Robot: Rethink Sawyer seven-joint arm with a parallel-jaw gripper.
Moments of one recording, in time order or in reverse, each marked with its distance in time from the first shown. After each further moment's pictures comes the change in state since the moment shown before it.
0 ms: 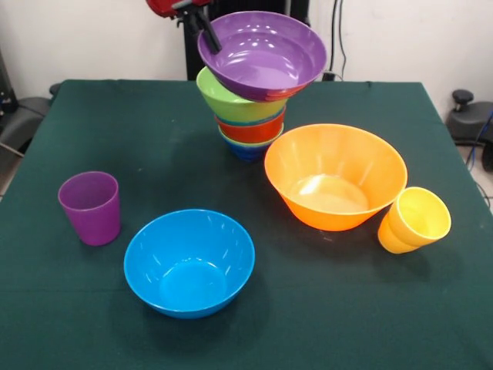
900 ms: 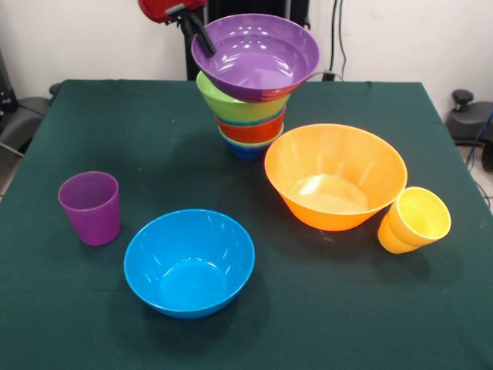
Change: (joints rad) arm -0.054 0.075 0.016 0.000 -0.047 0.000 0.000
